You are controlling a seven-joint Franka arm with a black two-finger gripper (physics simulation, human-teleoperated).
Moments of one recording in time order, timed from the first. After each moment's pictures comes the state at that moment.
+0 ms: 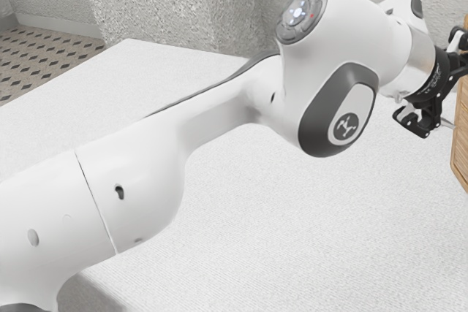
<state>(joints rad) -0.50 0.50 0.11 -1.13 -0.13 2.52 -1.37</state>
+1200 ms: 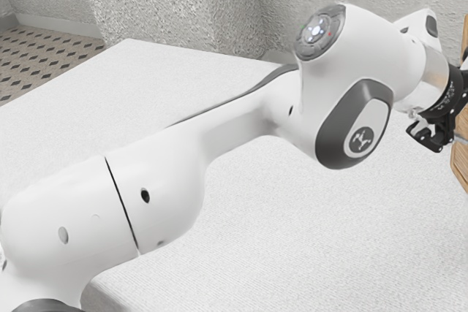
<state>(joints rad) -0.43 0.58 0.01 -1.07 -0.11 2.52 -1.36</state>
